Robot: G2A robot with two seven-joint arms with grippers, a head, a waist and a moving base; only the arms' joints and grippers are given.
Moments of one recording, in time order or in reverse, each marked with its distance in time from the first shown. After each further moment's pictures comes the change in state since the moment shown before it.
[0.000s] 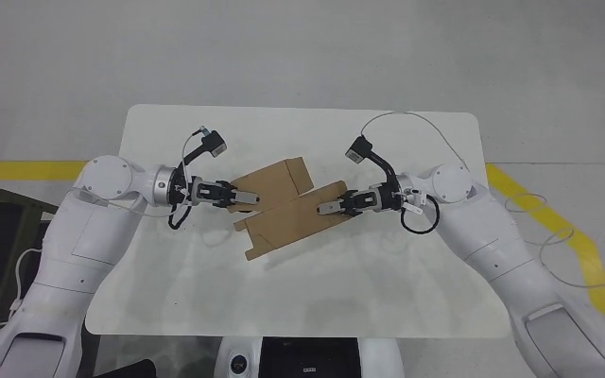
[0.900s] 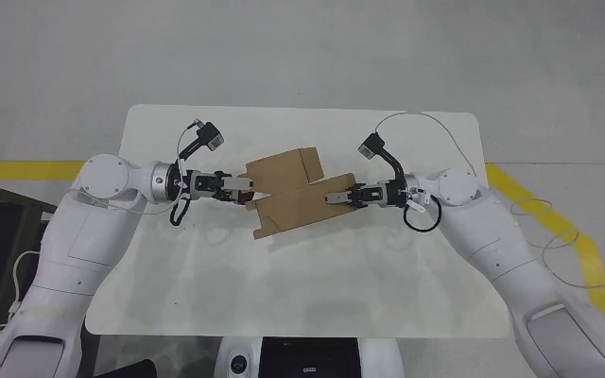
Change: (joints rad) left arm 0.017 0.000 -0.023 -0.035 -0.051 0.050 0.058; right arm -0.001 0.004 0.005 0.099 -0.012 -0.077 -0.077
